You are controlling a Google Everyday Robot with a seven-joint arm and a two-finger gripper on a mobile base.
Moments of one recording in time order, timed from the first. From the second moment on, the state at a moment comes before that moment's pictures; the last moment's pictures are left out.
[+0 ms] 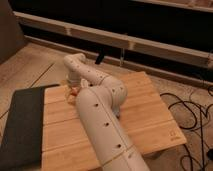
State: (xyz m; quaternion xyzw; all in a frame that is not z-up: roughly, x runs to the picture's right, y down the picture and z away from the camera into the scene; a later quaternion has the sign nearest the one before) arm -0.218 0.032 0.982 -0.42 0.03 0.34 0.84
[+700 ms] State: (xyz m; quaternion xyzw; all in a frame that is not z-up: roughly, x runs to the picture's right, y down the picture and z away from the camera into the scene) arm -0.214 0.026 0.983 -0.42 0.03 0.35 0.84
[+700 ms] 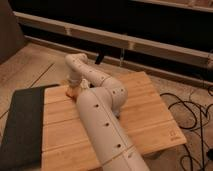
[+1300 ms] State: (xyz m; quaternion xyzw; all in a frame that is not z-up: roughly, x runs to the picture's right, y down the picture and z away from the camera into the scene) arm -0.189 -0.076 0.948 -0.32 0.02 0.36 0.87
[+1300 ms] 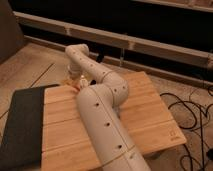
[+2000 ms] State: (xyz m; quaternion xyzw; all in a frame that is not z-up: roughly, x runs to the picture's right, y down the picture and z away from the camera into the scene) arm -0.073 -0.087 0.915 -0.28 0.09 0.45 0.85
